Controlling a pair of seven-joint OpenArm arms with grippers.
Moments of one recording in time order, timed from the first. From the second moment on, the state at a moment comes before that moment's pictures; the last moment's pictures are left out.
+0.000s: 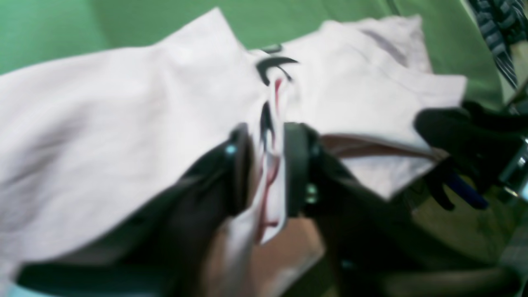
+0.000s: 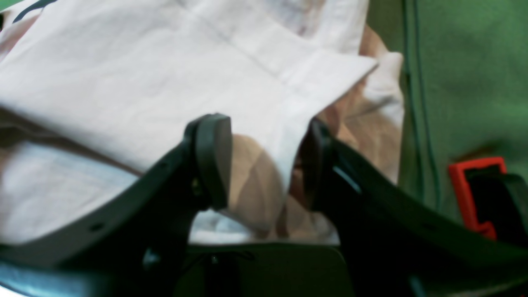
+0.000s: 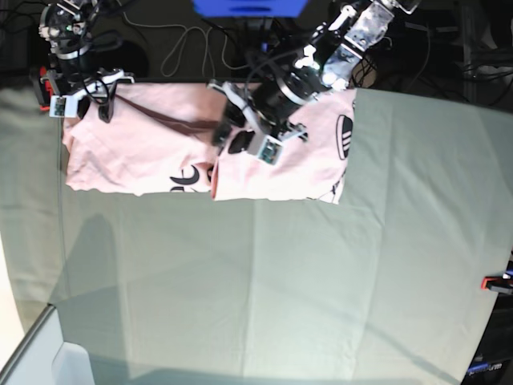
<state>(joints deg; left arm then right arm) 12.3 -10.5 35.2 89.6 -22.8 -4.2 13.9 -22.8 -9.5 45.5 85.8 -9.9 39.9 -4.8</state>
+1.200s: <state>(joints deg) 21.8 -20.1 -2.4 96.9 -39.0 -4.9 13.9 -14.3 -4.5 49.3 81.2 -10.4 39.9 -9.0</state>
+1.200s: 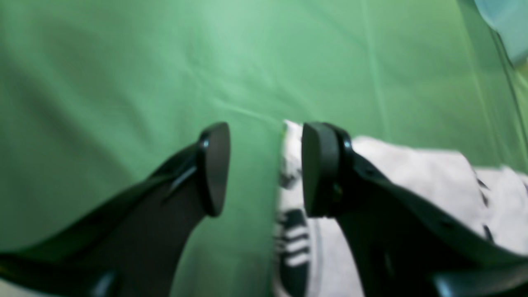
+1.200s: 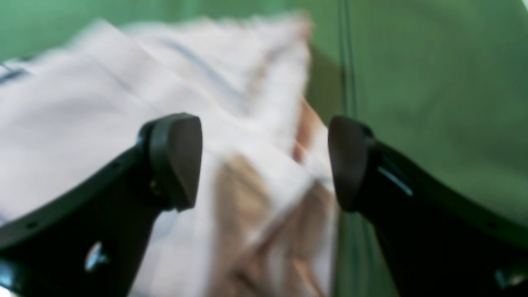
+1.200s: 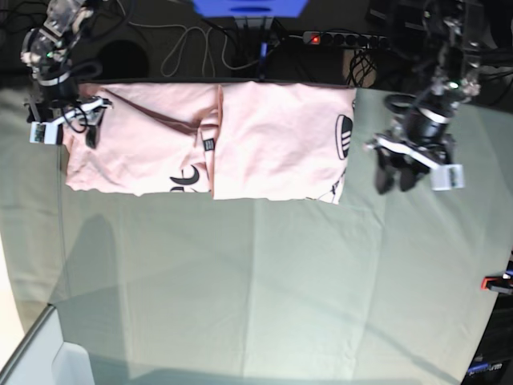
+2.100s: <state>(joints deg) 22.4 -19.8 -8.3 96.6 -39.0 -4.9 13.9 -13.6 -5.0 44.4 77.8 -9.8 39.6 -11.6</state>
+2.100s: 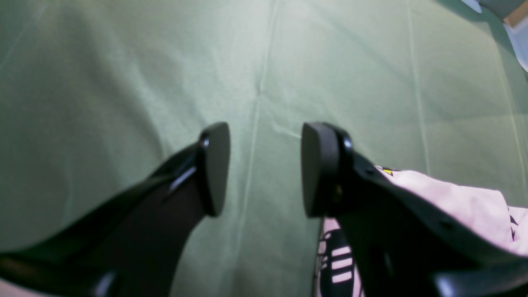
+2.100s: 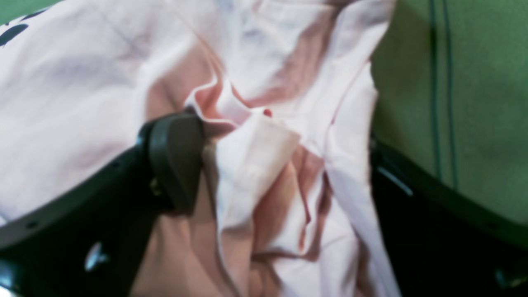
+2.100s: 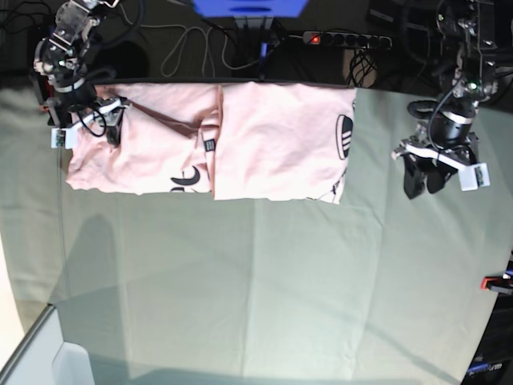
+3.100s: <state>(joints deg) 24.3 -19.5 -16.4 96.9 -38.9 -5.1 14.1 -16.9 -9.5 42.6 98.4 -10.4 40.0 -13.3</state>
